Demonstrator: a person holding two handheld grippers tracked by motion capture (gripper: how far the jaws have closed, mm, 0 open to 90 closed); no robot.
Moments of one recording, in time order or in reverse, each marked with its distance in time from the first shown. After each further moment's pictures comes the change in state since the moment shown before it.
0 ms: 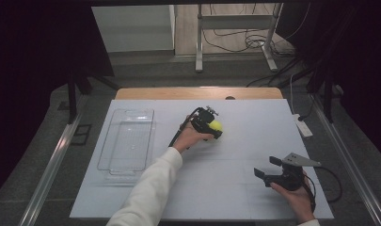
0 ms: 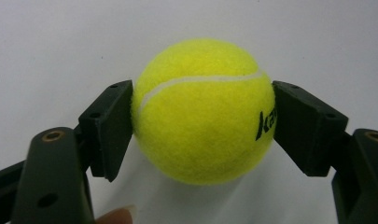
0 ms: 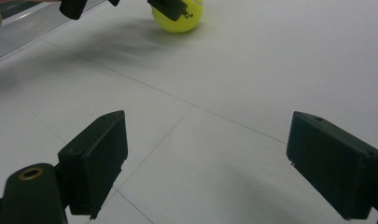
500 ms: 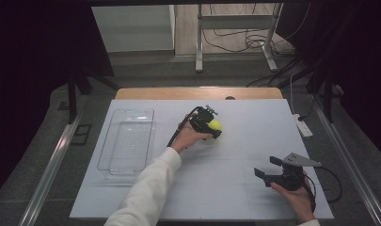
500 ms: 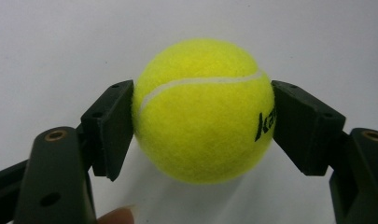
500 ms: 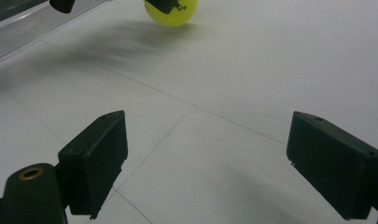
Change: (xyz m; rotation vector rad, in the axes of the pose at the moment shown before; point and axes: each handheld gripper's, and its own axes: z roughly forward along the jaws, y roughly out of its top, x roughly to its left) left arm -0.002 0.001 -0.015 -0.023 -0.009 0.019; right arm 0.000 0.000 0.000 -0.001 -0.004 0.000
